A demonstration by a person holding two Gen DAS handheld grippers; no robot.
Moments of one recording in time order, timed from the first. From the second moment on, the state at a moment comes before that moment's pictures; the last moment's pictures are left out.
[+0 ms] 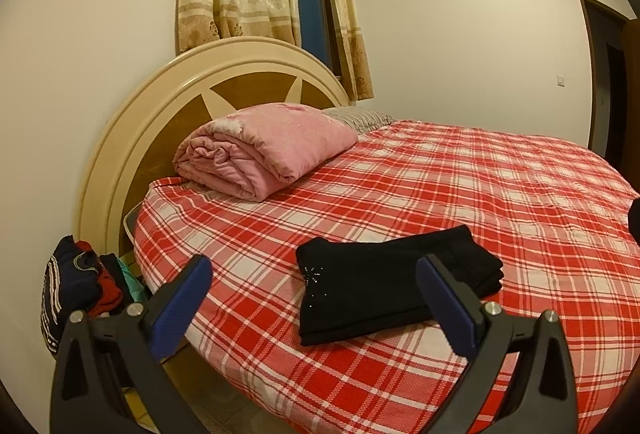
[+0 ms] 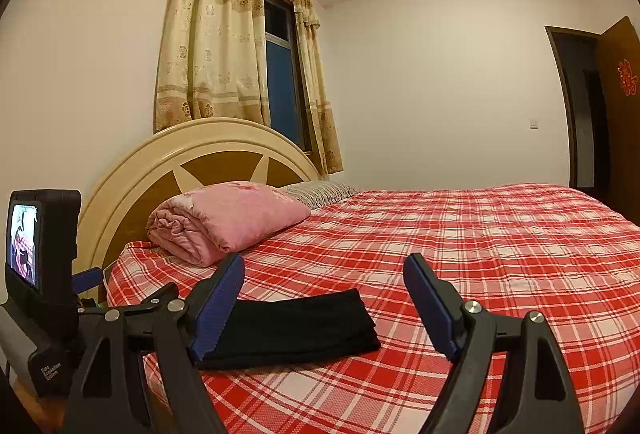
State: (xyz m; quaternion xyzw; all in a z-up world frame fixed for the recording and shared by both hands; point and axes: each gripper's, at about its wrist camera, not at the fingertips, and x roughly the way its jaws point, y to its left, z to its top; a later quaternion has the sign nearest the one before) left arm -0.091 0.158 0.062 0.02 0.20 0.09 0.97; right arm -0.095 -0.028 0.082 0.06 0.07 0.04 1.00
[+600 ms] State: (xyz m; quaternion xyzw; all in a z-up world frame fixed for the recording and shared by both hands) left arm -0.080 0.158 0.056 -0.01 0.23 0.06 0.97; right arm -0.090 -0.029 0.080 0.06 0.08 0.04 0.99
